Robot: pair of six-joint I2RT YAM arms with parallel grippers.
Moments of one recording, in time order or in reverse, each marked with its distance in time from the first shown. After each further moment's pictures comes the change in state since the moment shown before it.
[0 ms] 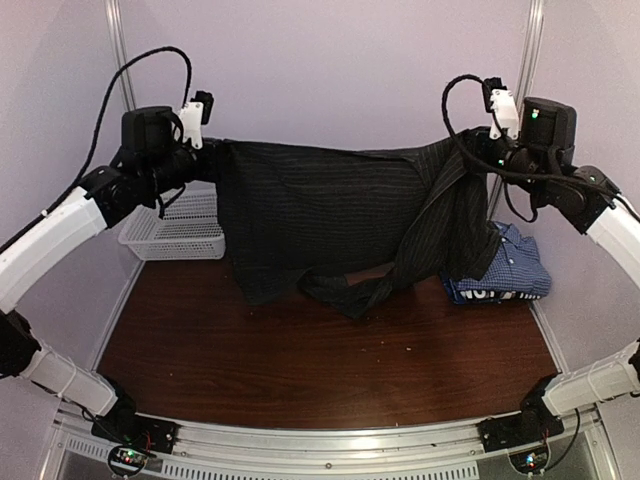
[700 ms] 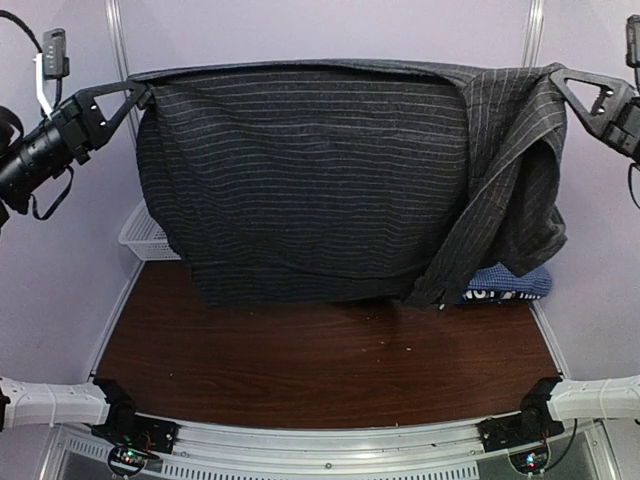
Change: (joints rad) left arm 0.000 -0.393 0.140 -0.080 0.520 -0.118; right arm 0.005 -0.220 0.346 -0.232 -0.719 0.216
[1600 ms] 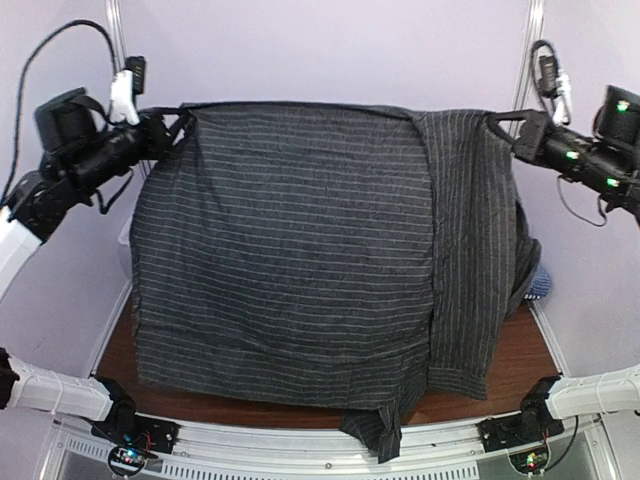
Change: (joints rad) left arm -0.002 0.110 -0.061 0.016 -0.348 0.016; right arm 0.005 0.025 -0.161 0.003 0.290 0.027
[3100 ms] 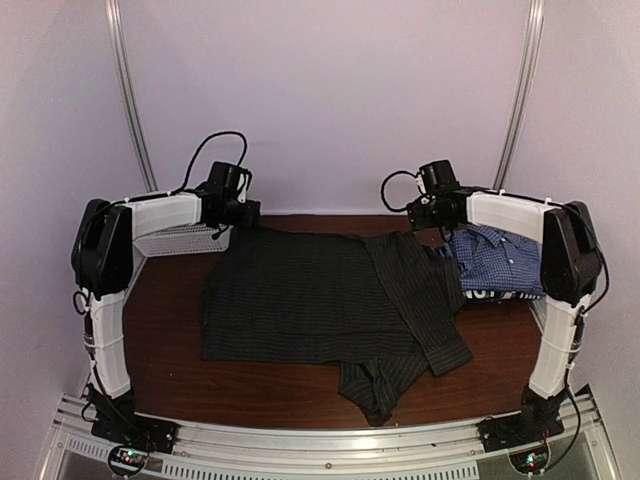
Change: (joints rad) left arm 0.200 1.031 0.169 0.093 -0.141 0.075; right arm -0.220 0.962 -0.064 0.281 0.394 -0.219
